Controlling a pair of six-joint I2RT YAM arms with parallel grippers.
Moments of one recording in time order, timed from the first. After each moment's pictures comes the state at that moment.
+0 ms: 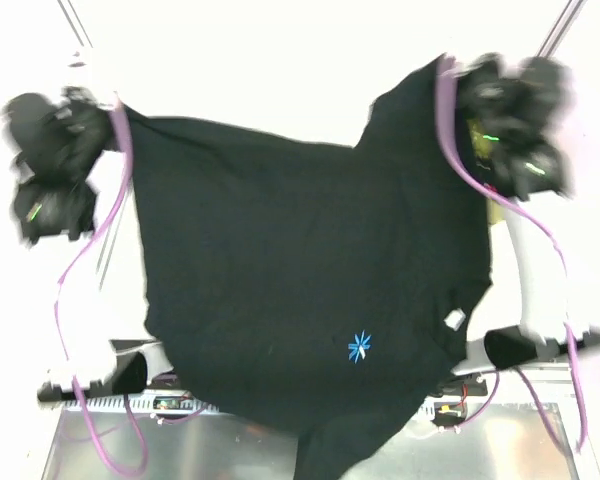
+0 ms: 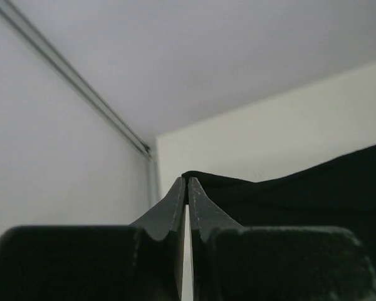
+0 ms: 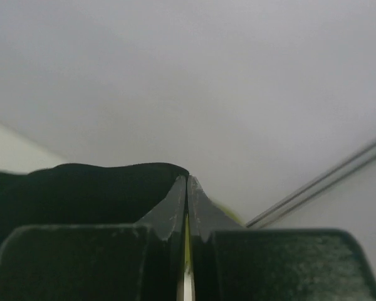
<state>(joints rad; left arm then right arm) 0.13 1.18 1.92 -0.73 0.23 0.35 0.24 1.39 2.03 -0.43 -0.04 -0.57</state>
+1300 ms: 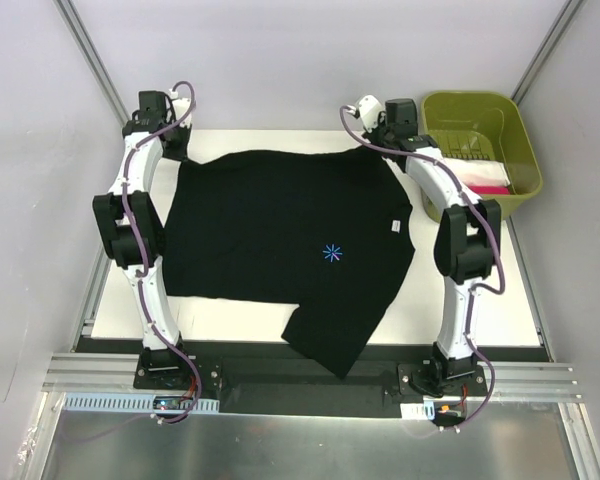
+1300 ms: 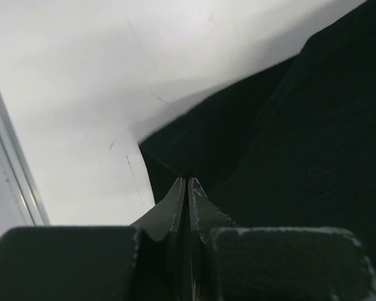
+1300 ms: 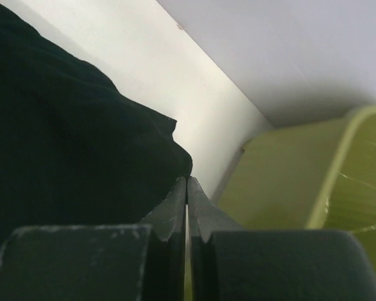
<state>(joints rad) 0.11 2.17 2.05 -0.73 0.21 0.29 0.27 2.13 1.89 -0.35 0.06 -0.65</state>
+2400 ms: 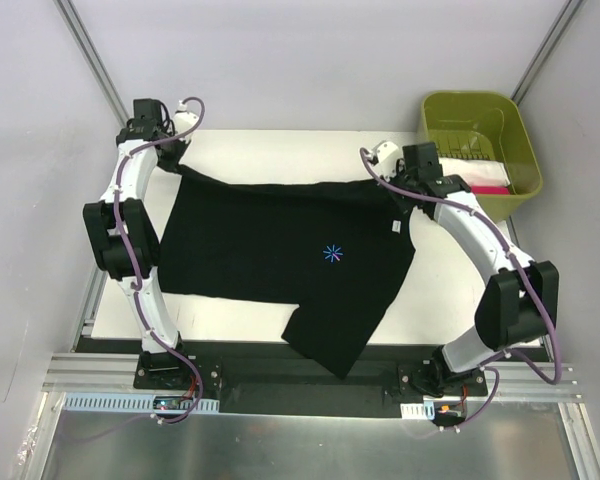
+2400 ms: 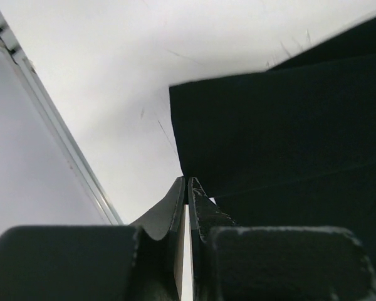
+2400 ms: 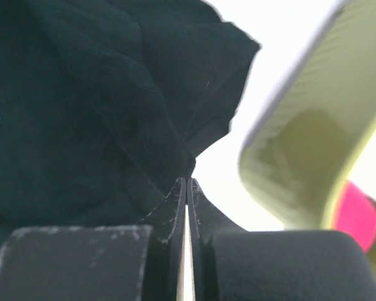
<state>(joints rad) 0.12 2.03 1.87 -0.73 0.18 0.62 0.30 1.56 1.32 -0.57 0.03 -0.51</state>
